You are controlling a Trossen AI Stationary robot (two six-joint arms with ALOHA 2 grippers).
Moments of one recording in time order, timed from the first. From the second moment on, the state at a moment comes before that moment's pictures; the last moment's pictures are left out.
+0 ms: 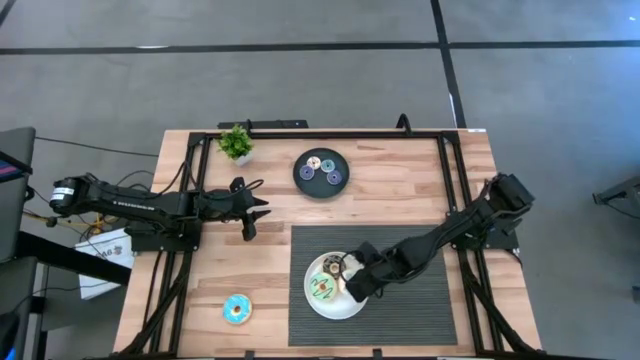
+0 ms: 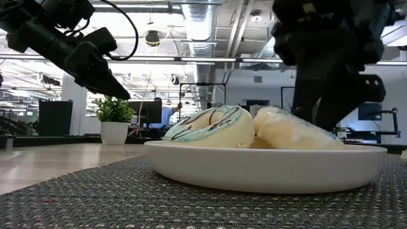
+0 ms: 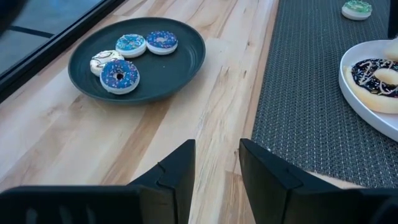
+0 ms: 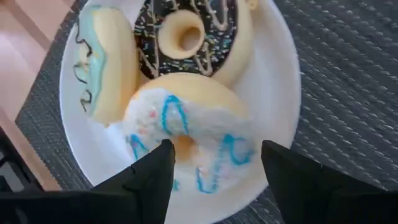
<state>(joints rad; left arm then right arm) 0.02 0.86 0.29 0.06 -0.27 -0.15 0.50 1.73 1.04 -0.44 0.16 1.28</state>
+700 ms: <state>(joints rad) 0.02 0.86 0.29 0.06 -0.27 -0.15 0.58 1.50 1.04 -1.04 0.13 1.55</state>
